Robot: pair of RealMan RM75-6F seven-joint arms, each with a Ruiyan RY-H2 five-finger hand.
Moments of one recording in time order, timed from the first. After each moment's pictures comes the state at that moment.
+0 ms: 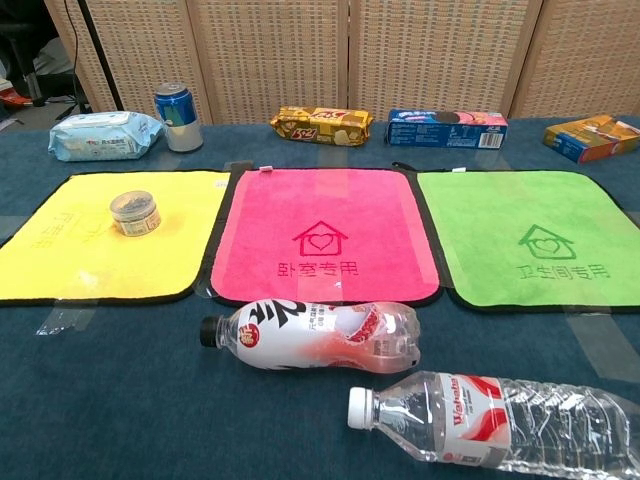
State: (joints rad) left arm -0.23 -0.95 -0.12 -1.75 1.29 0.94 -0.92; right arm 0.08 -1.14 0.06 -1.64 -1.45 1.44 -0.18
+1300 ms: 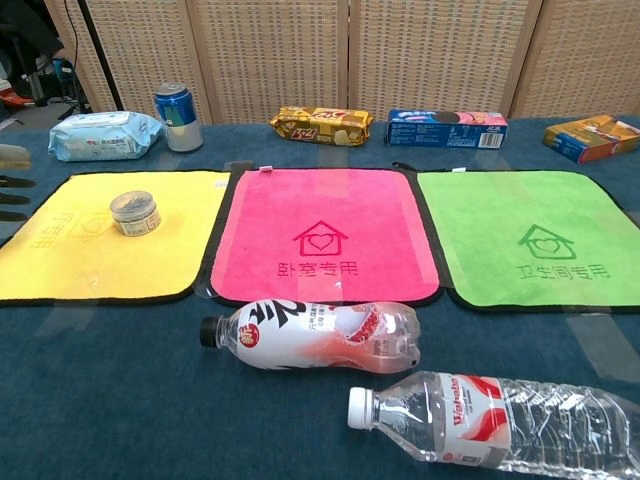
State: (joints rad) left arm -0.55 -1.19 -0.38 -1.26 1.27 0.22 -1.60; right arm 0.11 -1.16 0.03 -1.63 -1.45 1.38 -0.18
